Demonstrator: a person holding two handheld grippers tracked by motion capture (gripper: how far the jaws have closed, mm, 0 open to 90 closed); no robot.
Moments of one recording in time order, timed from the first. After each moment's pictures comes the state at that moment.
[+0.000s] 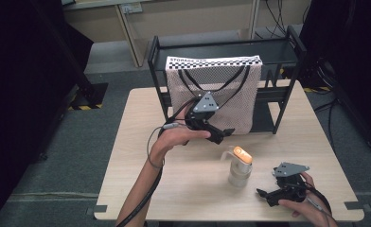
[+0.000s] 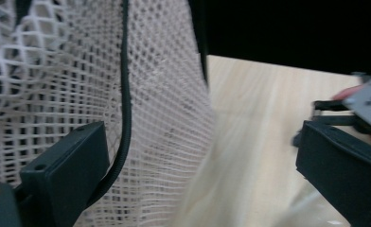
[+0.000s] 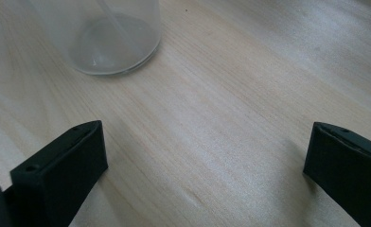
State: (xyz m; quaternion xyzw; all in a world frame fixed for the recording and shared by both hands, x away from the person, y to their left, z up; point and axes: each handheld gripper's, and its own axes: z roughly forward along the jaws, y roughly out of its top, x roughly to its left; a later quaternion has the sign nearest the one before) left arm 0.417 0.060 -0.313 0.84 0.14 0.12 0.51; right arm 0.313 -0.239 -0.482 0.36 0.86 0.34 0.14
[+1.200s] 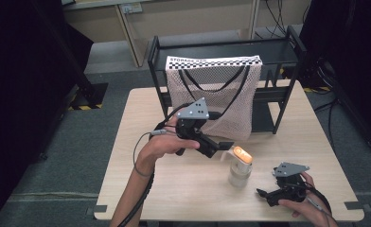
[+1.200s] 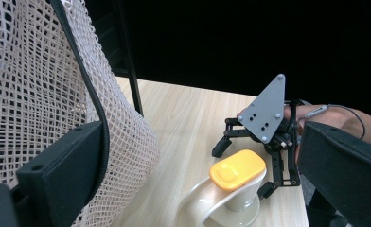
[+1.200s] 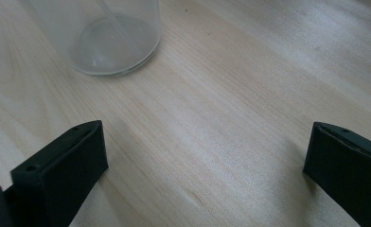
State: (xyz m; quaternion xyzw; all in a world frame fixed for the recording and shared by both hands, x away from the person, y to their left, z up) left arm 0.389 0.073 -0.290 0.83 0.10 0.06 0.54; right arm 0.313 -0.239 -0.481 0.36 0.86 0.34 0.14
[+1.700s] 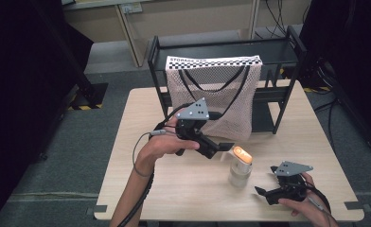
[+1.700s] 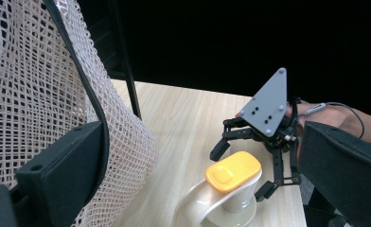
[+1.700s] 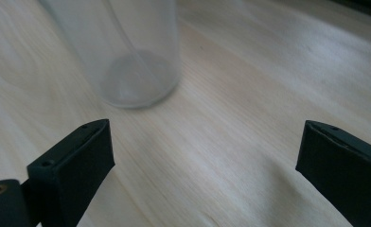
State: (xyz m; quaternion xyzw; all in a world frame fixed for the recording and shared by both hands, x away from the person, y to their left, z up) left arm 0.386 0.073 -0.288 0.83 0.09 0.06 0.54; right arm 0.310 -0.236 -0.471 0.35 0.84 0.39 0.14
